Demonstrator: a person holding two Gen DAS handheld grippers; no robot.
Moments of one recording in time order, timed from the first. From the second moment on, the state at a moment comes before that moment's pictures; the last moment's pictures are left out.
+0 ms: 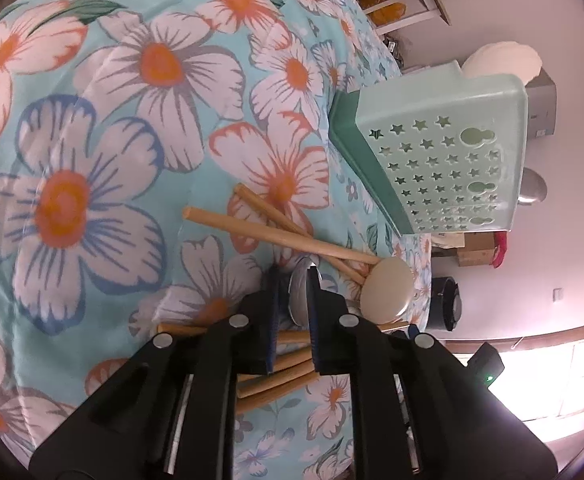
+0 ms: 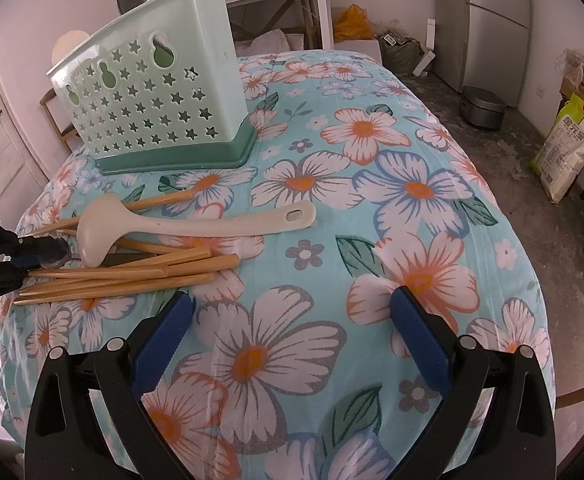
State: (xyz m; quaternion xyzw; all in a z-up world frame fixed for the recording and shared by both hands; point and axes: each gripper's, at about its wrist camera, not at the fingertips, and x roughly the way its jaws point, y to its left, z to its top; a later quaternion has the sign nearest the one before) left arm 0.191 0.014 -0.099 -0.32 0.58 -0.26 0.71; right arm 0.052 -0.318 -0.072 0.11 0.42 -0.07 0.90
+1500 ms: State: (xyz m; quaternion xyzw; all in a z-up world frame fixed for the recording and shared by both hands) left arm 0.177 -0.006 -0.086 -0.23 0.54 -0.24 0.78; right arm 0.106 -0.217 -0.046 -0.30 0.36 0.05 0.88
